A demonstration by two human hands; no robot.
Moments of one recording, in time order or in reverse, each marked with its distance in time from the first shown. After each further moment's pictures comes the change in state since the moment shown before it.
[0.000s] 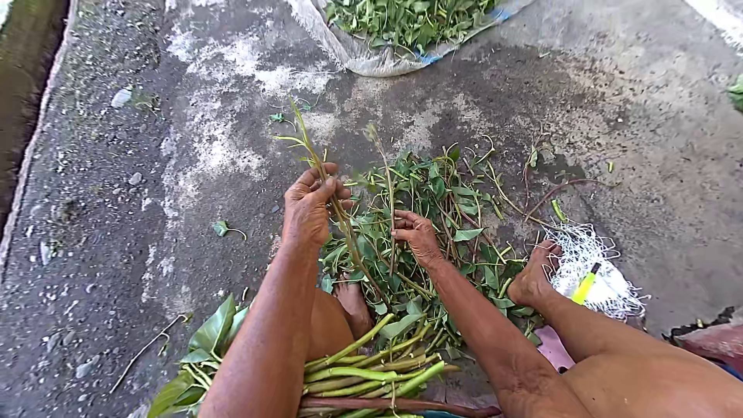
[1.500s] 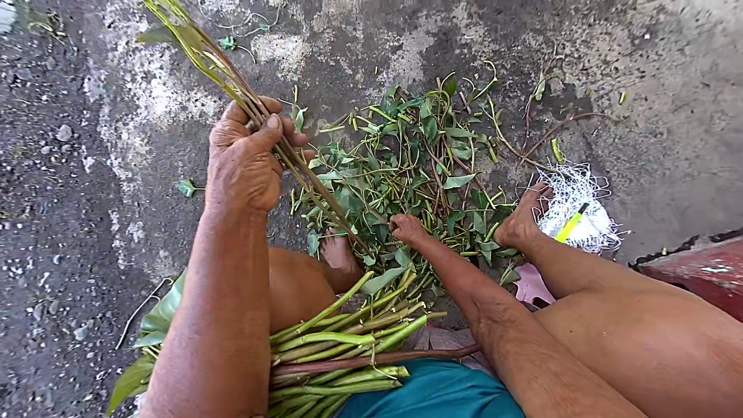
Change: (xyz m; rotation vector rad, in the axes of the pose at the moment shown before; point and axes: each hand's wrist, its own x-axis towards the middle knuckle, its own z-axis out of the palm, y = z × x) left_hand 0.000 0.009 -0.018 0.132 -0.104 0.070; right_hand -0.015 0.139 -0.039 -1.050 -0.477 0.330
